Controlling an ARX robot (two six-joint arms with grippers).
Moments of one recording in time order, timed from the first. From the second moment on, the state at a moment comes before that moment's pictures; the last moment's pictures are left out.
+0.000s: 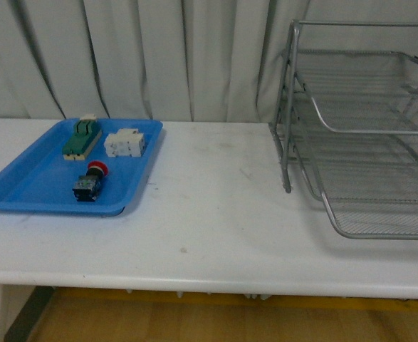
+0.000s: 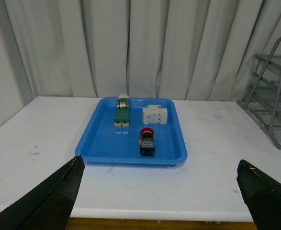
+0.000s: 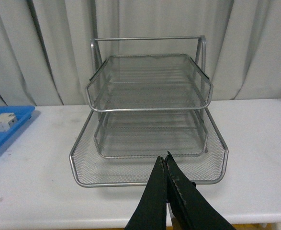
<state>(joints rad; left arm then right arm) 0.00 0.01 0.01 0.00 0.00 0.00 0.00 0.25 0.01 0.25 0.00 0.00</state>
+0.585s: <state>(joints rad) 0.00 0.01 0.01 0.00 0.00 0.00 0.00 0.00 0.01 0.00 0.00 0.00</state>
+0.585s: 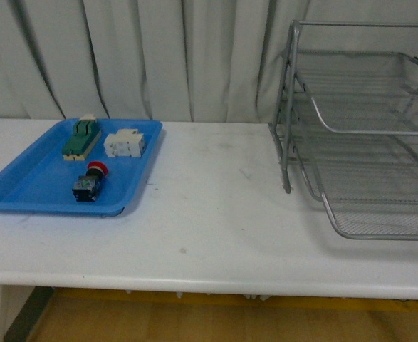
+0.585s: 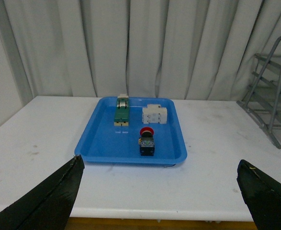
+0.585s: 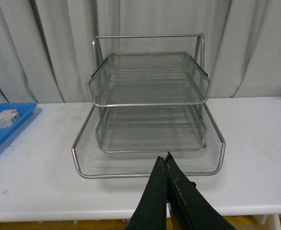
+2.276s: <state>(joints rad) 0.02 2.29 1.43 0.07 0.15 -0.03 0.00 0.00 0.01 0.00 0.00 0.00</state>
